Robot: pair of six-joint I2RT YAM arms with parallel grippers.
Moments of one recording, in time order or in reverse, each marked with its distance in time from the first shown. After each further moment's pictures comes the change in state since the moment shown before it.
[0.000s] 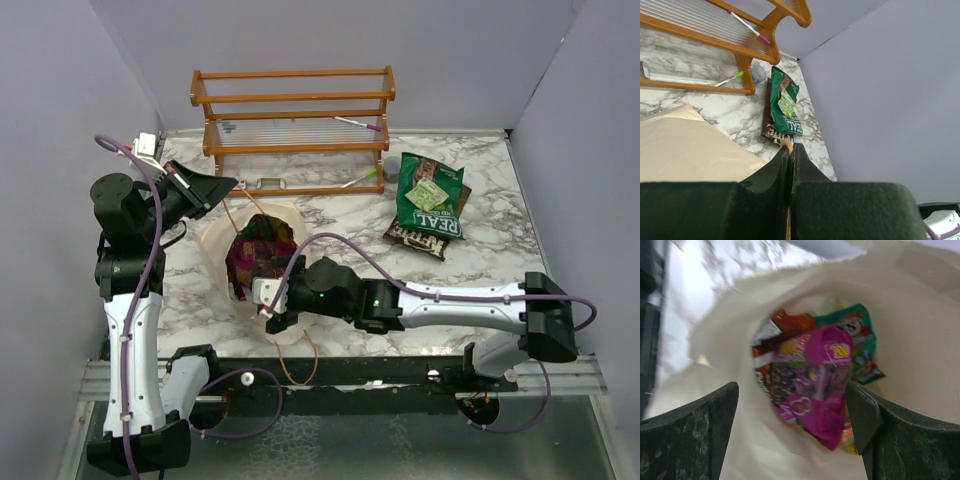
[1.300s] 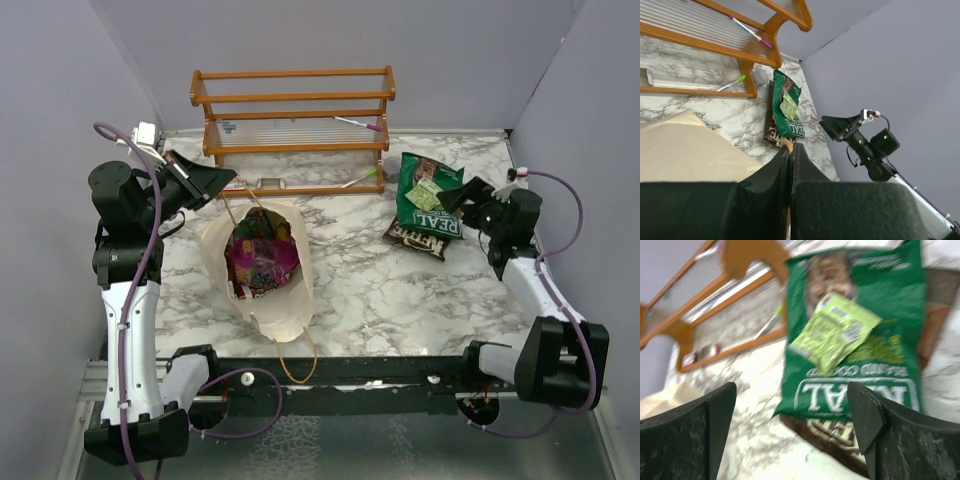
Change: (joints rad) left arm 0.000 0.065 0.067 -0.015 0.000 0.021; right arm -1.501 -0.243 -0.398 0.096 -0.389 1.083
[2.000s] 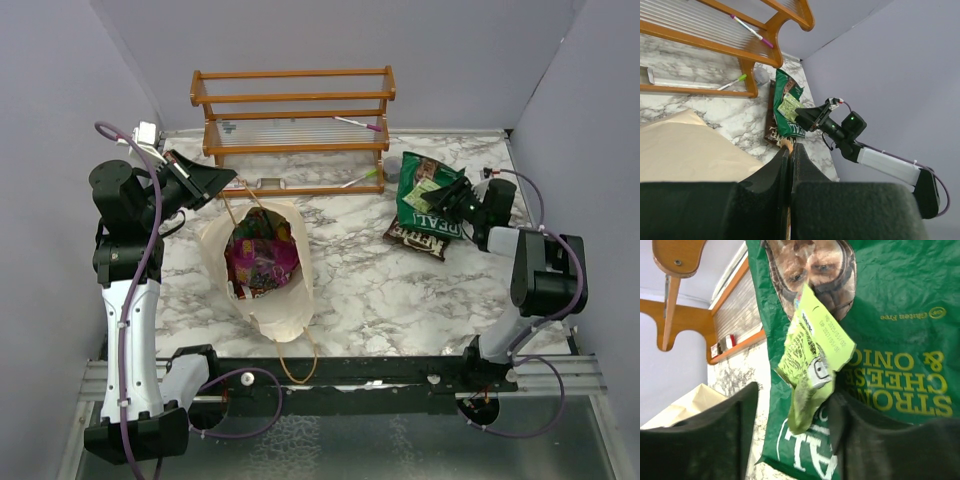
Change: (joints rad) left arm 0.000 0.003 0.000 -0.002 -0.001 0.001; right arm 0.000 0.521 0.090 0.352 -0.294 0.239
